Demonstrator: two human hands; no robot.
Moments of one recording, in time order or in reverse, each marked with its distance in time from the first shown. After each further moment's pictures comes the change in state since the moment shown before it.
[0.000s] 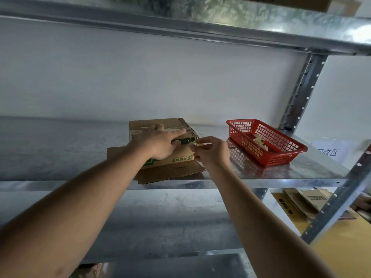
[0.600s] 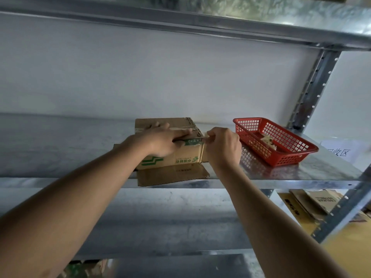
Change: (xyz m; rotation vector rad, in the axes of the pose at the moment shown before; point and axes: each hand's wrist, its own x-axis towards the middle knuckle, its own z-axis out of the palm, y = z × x) left_hand -0.003 -0.014 -0.006 -0.047 -0.050 0.026; right_hand 0.012 -0.012 -0.002 -0.658 0.220 -0.352
